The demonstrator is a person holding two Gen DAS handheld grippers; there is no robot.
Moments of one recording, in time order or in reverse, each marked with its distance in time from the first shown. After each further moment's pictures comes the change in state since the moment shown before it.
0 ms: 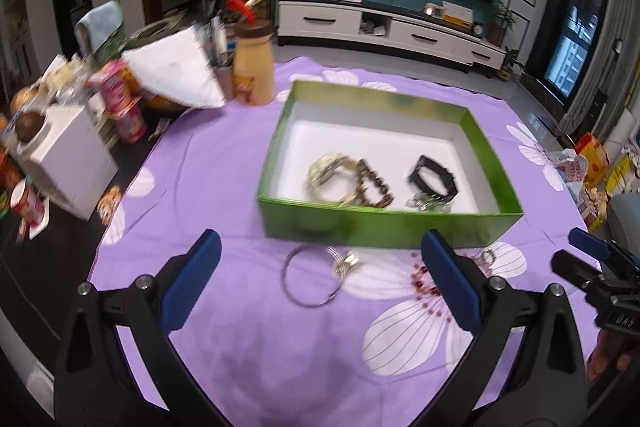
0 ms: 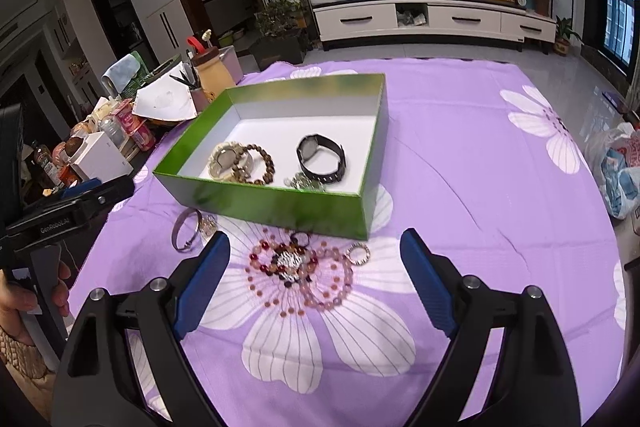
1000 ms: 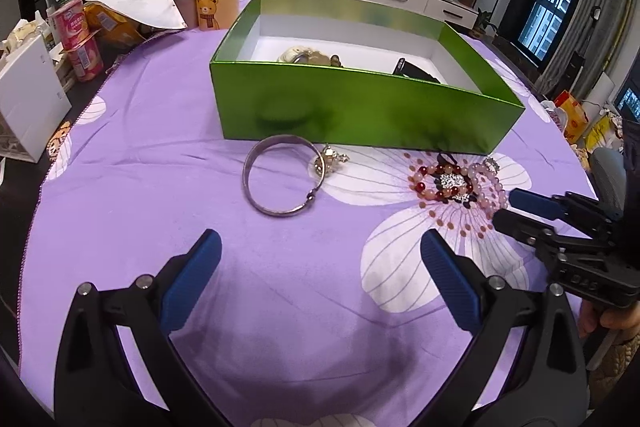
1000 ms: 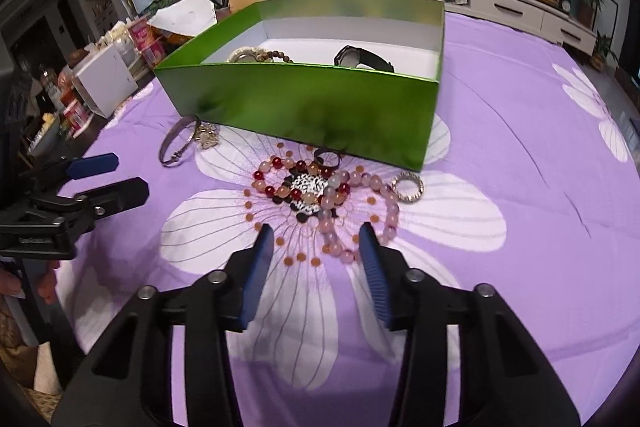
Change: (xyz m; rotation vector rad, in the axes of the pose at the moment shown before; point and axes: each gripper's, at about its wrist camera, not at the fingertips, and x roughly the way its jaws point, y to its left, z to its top) left arm 0.043 -0.005 -0.071 0.069 0.121 -0.128; right arm 0.068 0.022 -0.052 -0.173 0.133 0.039
